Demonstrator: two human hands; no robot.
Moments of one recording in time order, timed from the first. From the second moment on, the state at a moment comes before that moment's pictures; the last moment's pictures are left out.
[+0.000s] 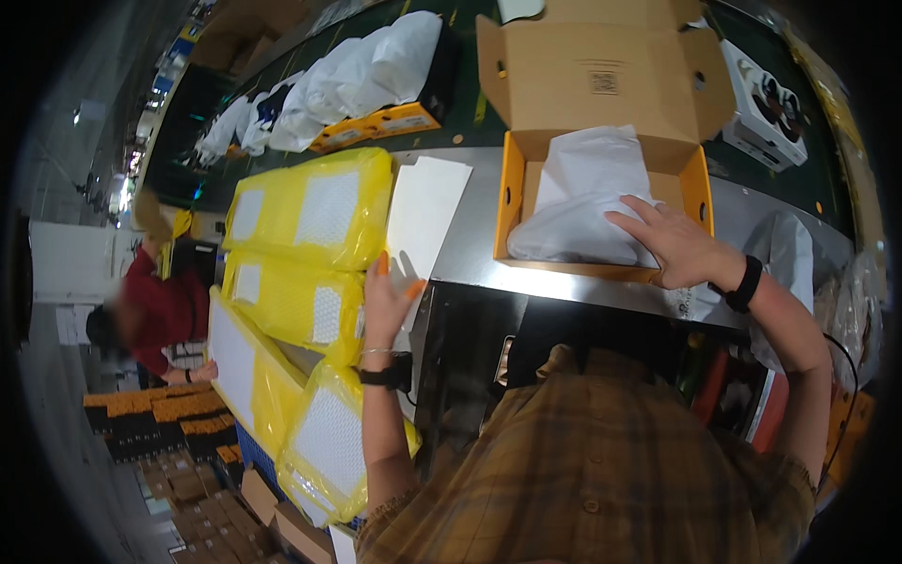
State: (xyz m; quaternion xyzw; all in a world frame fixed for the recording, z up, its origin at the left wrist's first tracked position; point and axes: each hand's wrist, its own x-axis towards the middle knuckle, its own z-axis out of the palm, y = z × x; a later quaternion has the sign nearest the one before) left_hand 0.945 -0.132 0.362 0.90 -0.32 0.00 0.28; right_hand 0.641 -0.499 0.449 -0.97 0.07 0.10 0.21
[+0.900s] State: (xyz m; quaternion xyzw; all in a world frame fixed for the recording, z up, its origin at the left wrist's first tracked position) left_hand 0.823 -0.340 0.460 0.62 -0.76 -0.05 0.21; right_hand 0.367 -0.538 0.588 -0.76 0.43 -0.25 0.41
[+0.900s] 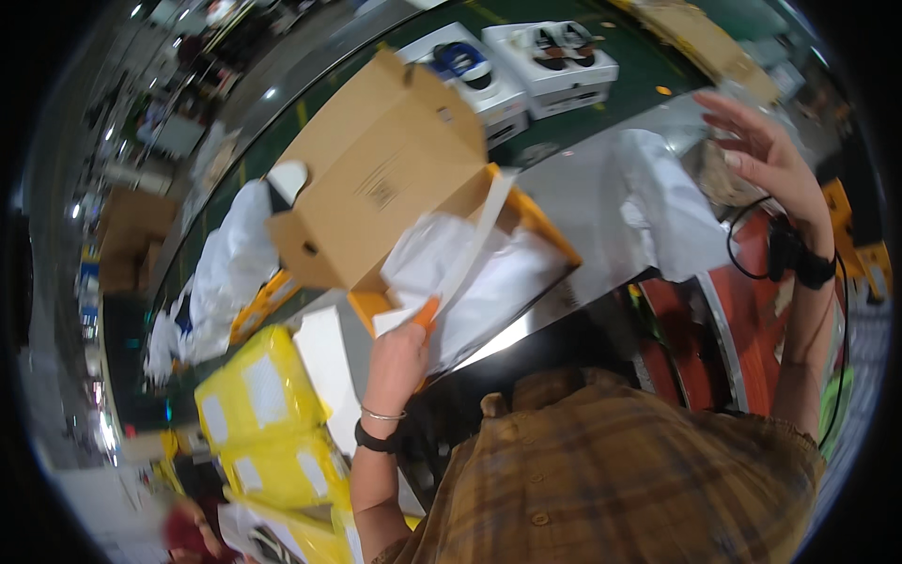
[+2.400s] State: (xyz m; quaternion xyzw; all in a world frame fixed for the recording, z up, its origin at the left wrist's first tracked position) left_hand 0.869 -0.441 0.419 0.53 -0.72 -0.44 -0.04; right_hand 0.423 -0.507 0.524 -0.26 0.40 -0.47 0.74
